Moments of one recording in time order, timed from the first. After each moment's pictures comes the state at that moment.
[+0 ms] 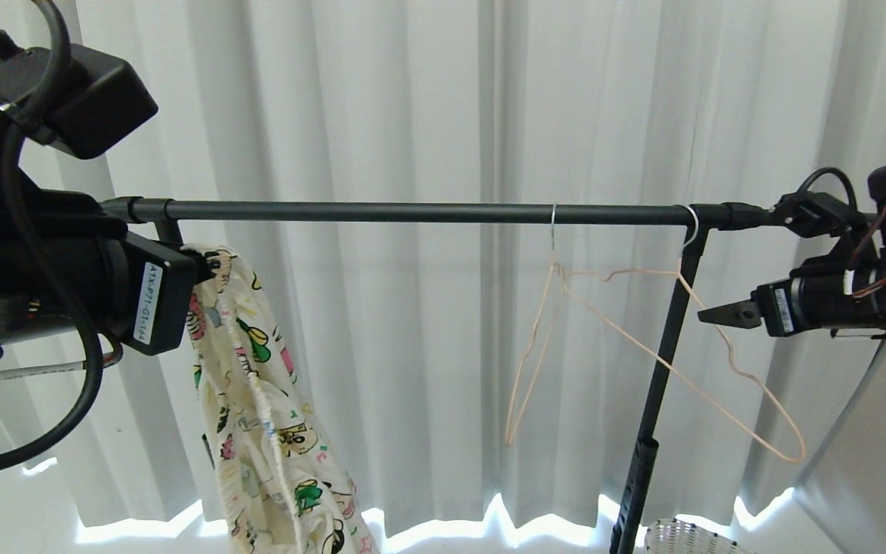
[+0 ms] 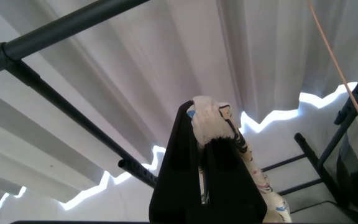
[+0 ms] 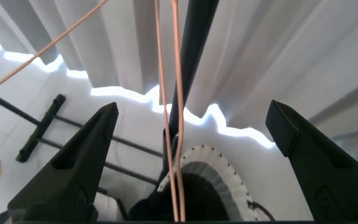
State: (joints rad) left arm -0.55 1.27 -1.20 0.37 0.28 0.18; right arm 0.15 1.62 -1.15 0.13 0.20 -0.11
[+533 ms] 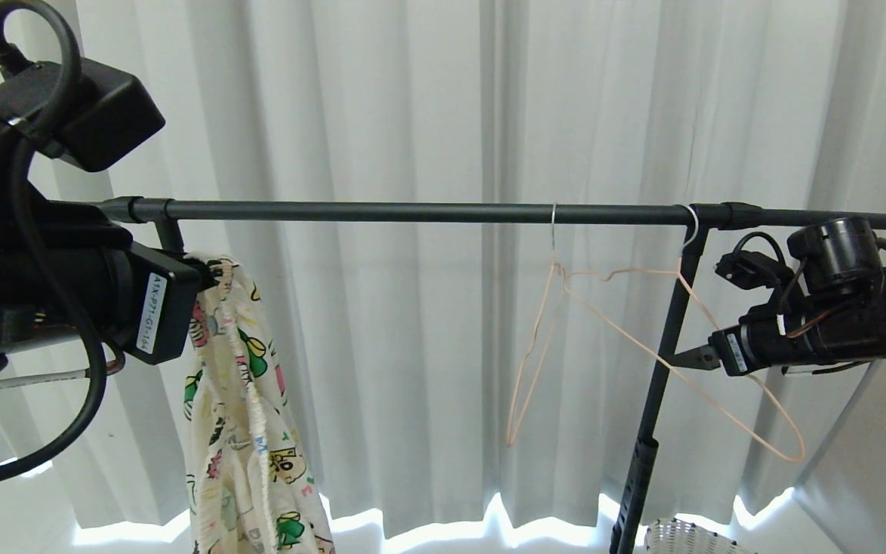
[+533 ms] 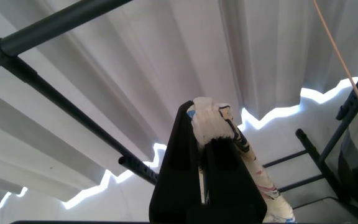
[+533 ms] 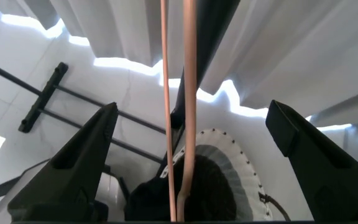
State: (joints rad) left arm -0.55 1.26 -1.18 0.37 0.28 0.18; right arm 0.15 1.78 -1.10 0.07 0.23 -0.14
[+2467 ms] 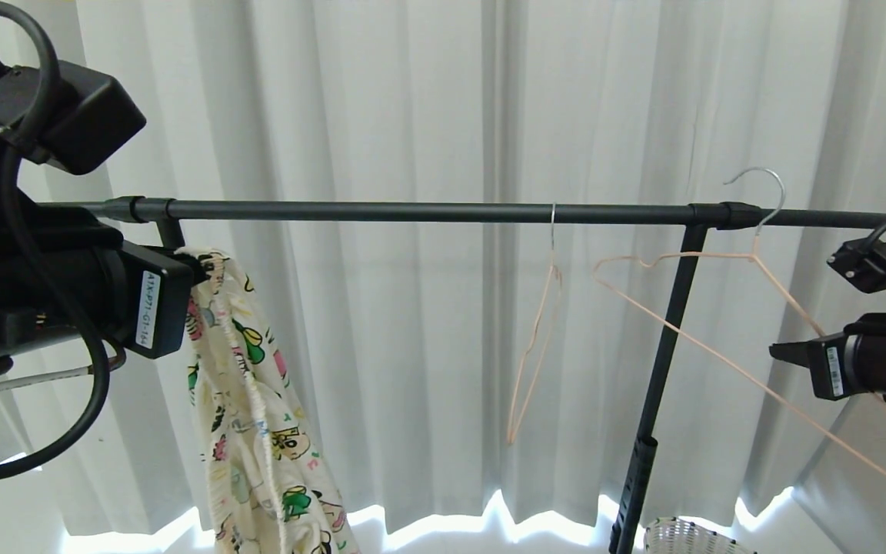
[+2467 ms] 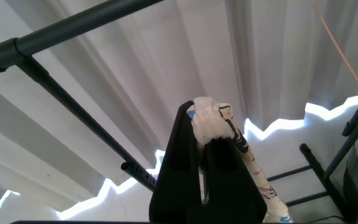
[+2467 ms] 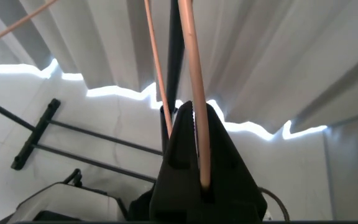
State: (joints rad) left arm -0.52 1.24 -1.11 0.26 0.28 0.19; right arm 0.12 1.39 -0.80 -0.04 0.16 -0.08
